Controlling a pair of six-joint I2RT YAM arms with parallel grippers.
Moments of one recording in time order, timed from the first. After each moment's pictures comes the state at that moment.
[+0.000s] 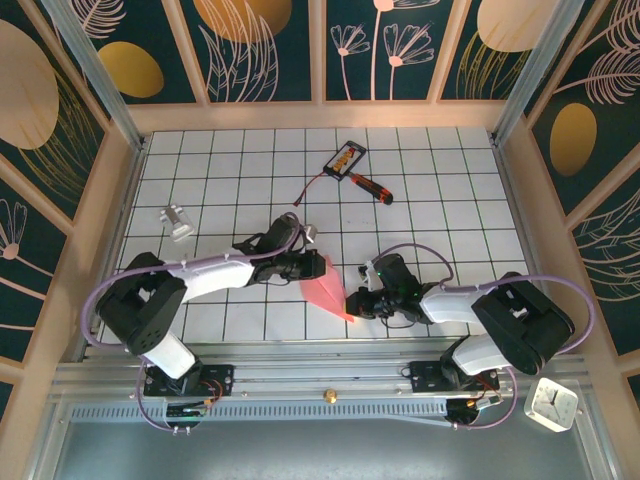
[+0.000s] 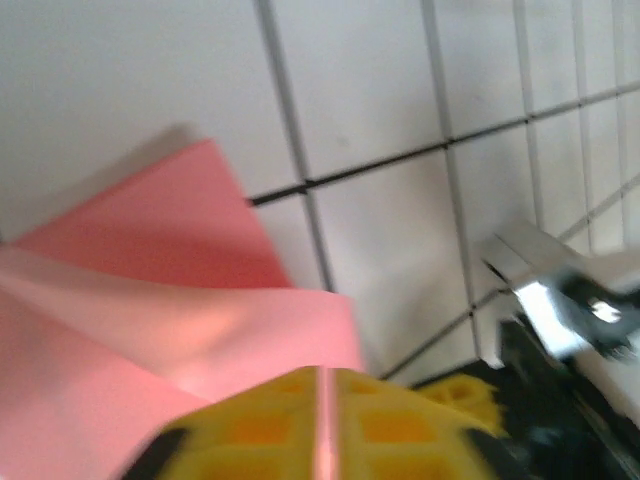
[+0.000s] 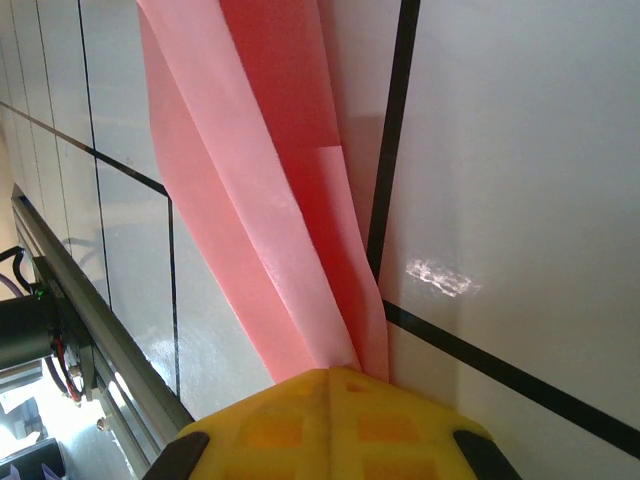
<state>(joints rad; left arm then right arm) -0.76 1.61 0.82 -0.04 0.37 -0.79 0.71 1.41 0.32 0.21 -0.54 0.78</state>
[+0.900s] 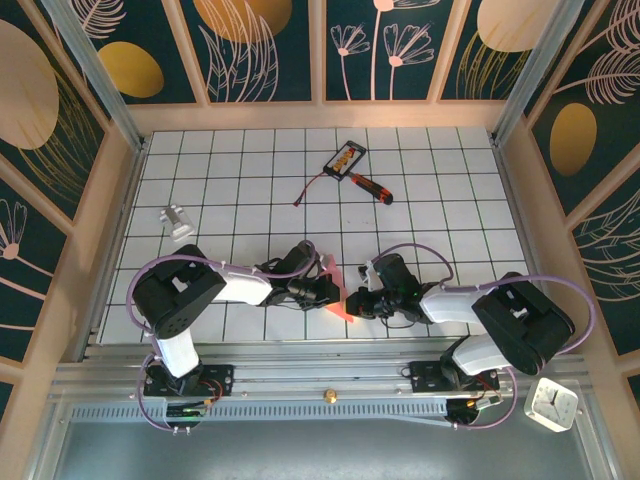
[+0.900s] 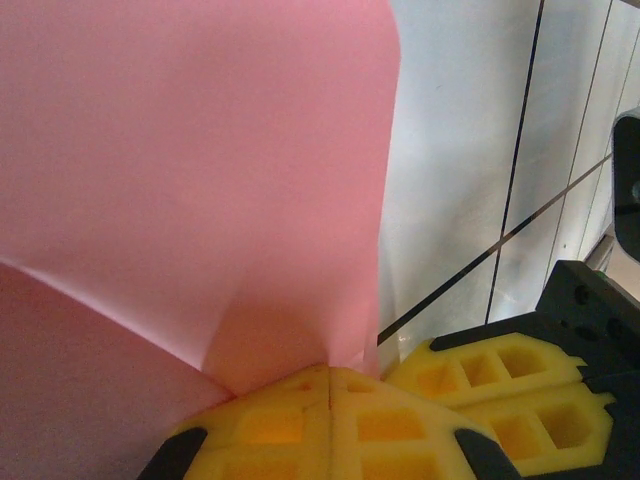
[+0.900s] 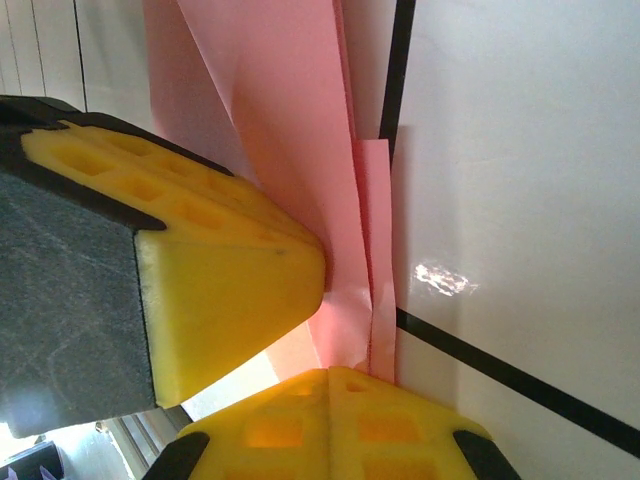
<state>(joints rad) -0.87 1.79 0.71 0.24 0.46 -1.07 0.71 1.41 0.33 0.19 -0.53 0.78</state>
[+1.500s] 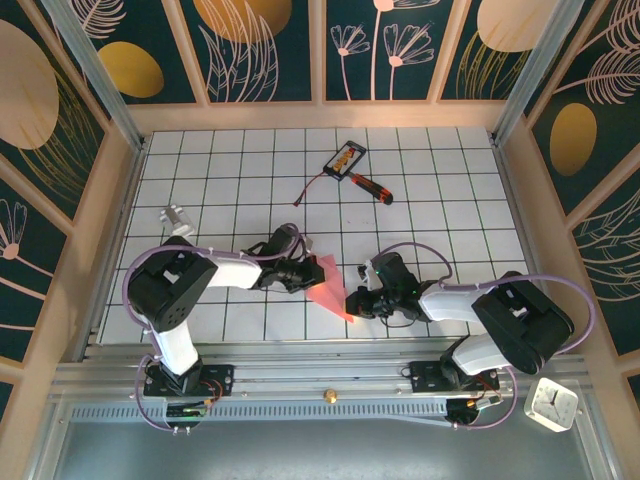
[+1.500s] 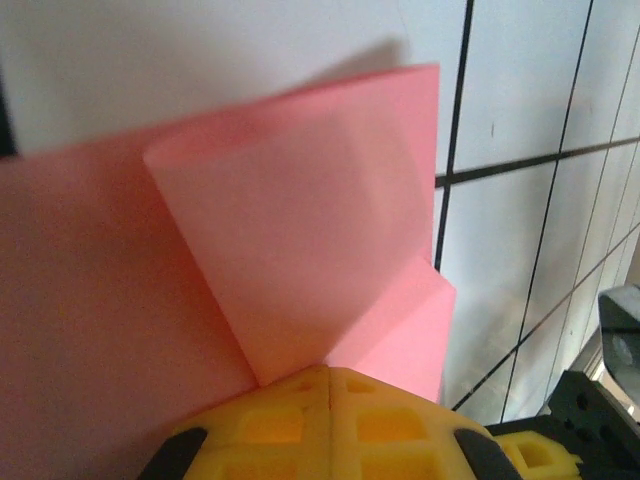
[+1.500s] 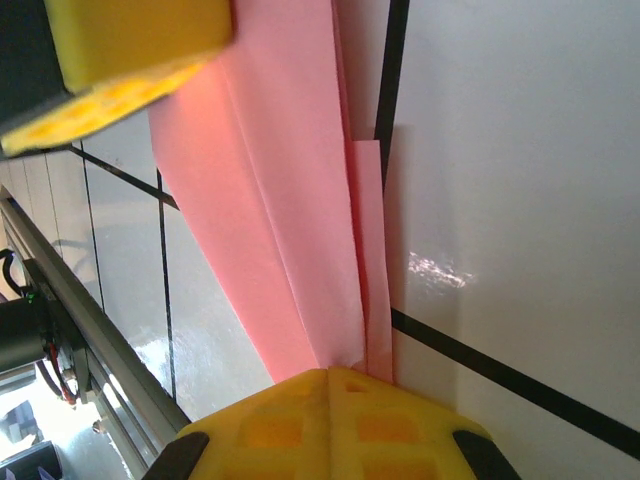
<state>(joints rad) -0.69 1.80 0.76 0.14 0.48 -0.96 0.71 1.41 0.35 0.15 -0.53 0.77</state>
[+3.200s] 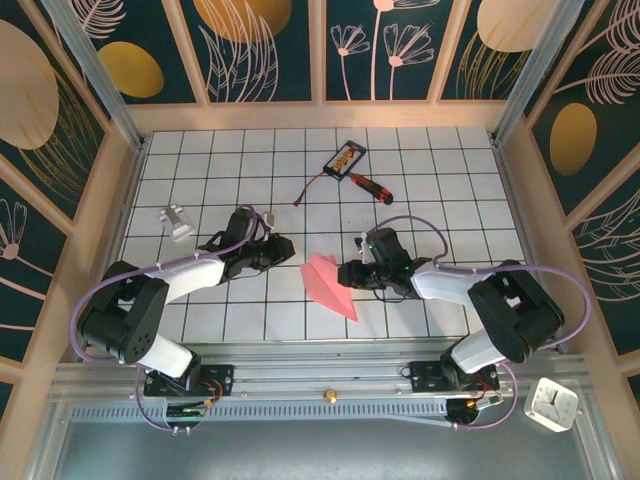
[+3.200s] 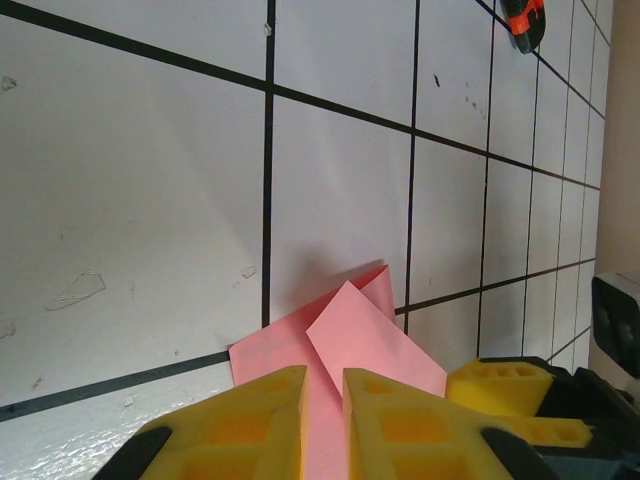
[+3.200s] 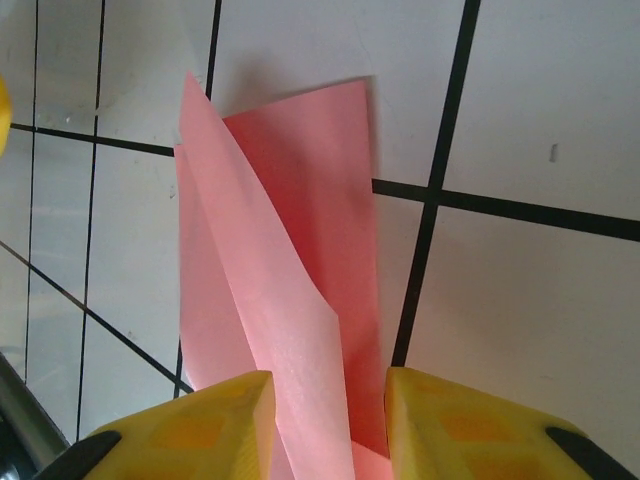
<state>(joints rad) -0.48 1.52 0.67 0.07 0.42 -0.87 0.65 1.49 0.57 0.07 -0.37 0.65</state>
